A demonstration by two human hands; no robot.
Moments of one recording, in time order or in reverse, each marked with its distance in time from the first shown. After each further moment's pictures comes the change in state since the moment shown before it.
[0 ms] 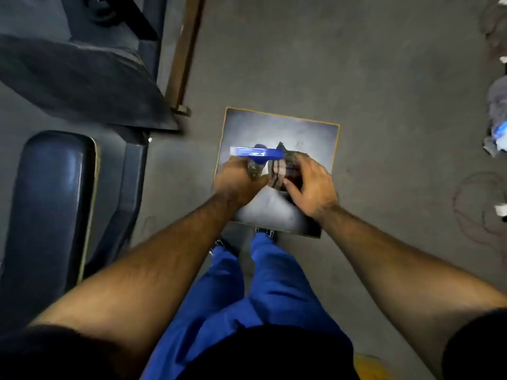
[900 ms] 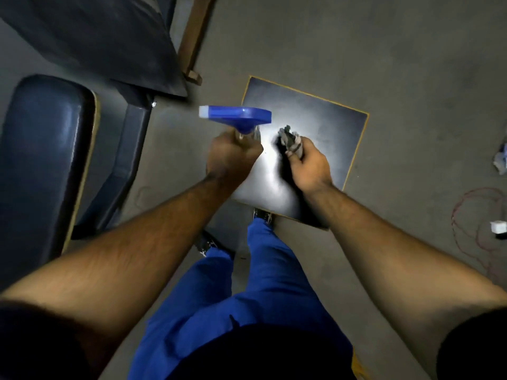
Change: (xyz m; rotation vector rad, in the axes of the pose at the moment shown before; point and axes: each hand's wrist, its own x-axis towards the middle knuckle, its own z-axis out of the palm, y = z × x) left_hand 0.001 -0.051 0.000 -0.322 0.288 -0.219; right_hand 0.025 -0.037 0.043 0.246 -0.087 0.269
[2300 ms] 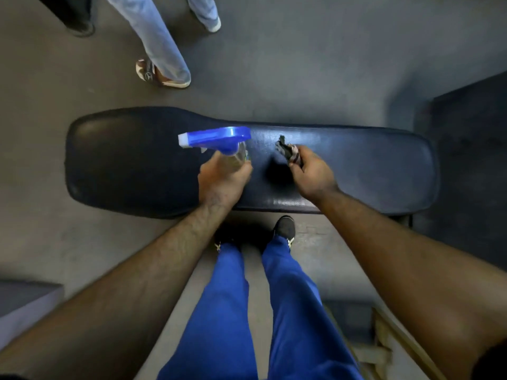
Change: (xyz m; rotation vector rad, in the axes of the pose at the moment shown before) left_hand -0.054 -0.594 -0.401 -0.592 0.762 -1.093; right_hand -0.135 -0.445 0.673 -0.766 -0.957 -0.948
